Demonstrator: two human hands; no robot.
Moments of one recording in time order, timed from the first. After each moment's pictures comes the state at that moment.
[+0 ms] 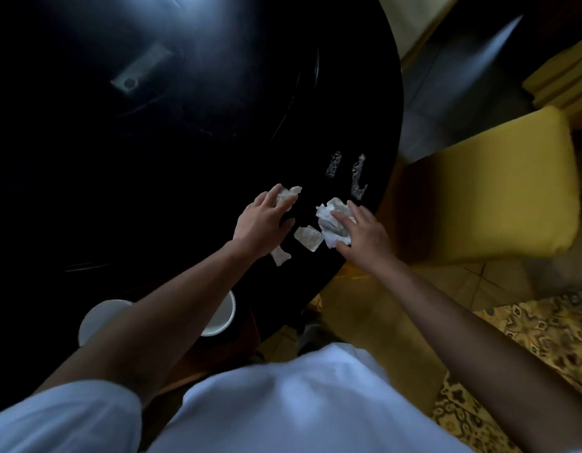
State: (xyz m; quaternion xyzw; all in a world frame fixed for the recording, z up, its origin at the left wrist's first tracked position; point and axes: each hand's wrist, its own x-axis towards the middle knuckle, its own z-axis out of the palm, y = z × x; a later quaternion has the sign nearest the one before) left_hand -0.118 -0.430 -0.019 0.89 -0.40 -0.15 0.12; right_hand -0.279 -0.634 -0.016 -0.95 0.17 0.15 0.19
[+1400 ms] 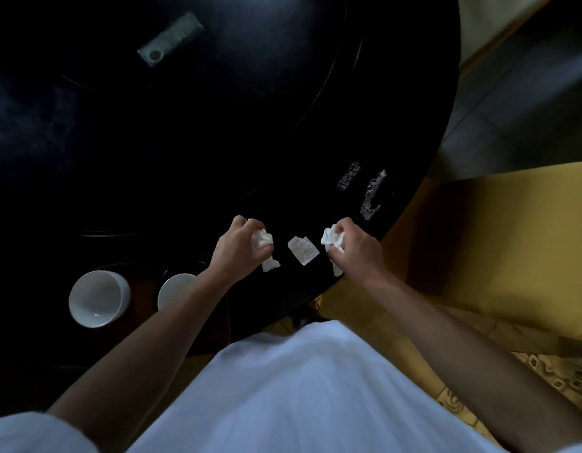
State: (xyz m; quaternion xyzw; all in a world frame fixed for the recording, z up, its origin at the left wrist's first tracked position) left_hand -0.153 -0.417 -0.016 0.93 -0.13 -0.23 0.24; right_hand -0.243 -0.676 -0.042 -0.94 0.11 0.12 0.31
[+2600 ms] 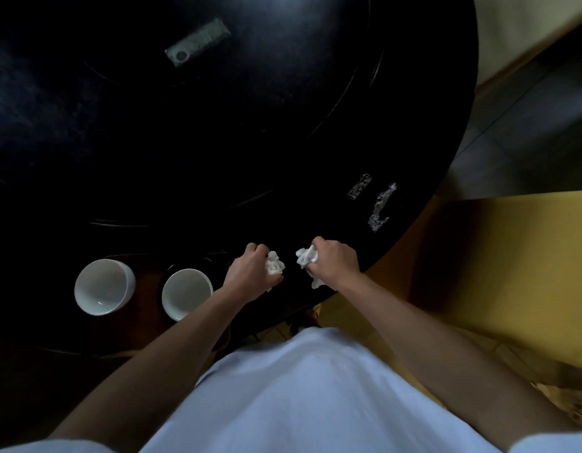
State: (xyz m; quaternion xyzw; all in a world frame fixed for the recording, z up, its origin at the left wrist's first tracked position) left_hand -0.190 -0.416 -0.035 0.93 -0.09 -0.31 0.17; right_hand -0.221 -0.629 -0.067 -0.96 0.03 0.20 0.19
